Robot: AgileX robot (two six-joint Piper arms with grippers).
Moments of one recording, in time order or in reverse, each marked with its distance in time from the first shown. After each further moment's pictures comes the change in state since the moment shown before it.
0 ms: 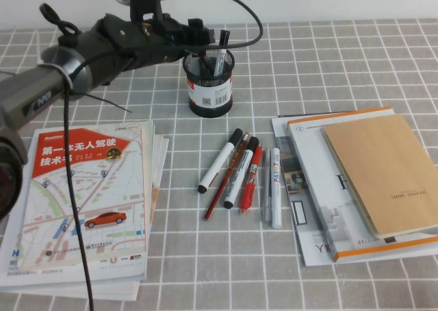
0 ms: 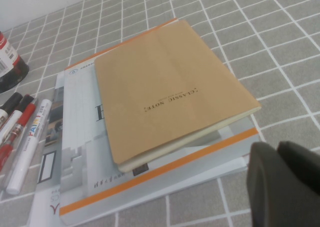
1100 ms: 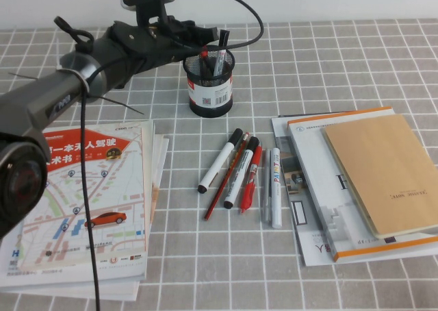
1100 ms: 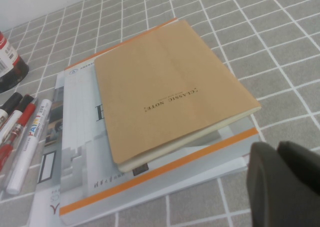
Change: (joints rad) right arm 0.000 0.000 0.000 0.000 0.000 0.000; left arm 0.000 0.111 -0.110 -0.103 -0.033 0.045
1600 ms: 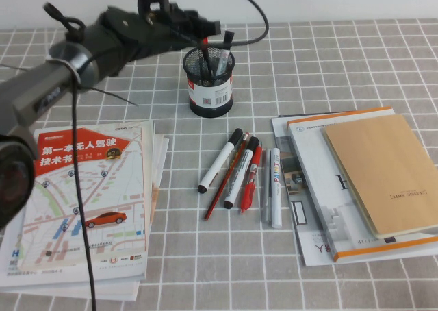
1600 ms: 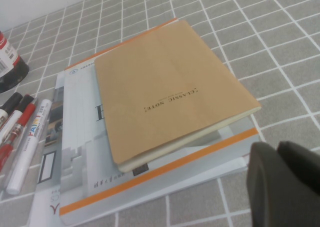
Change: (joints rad) right arm 0.000 0.000 0.000 0.000 0.000 0.000; left arm 0.000 -0.053 -0.007 0.009 0.061 0.102
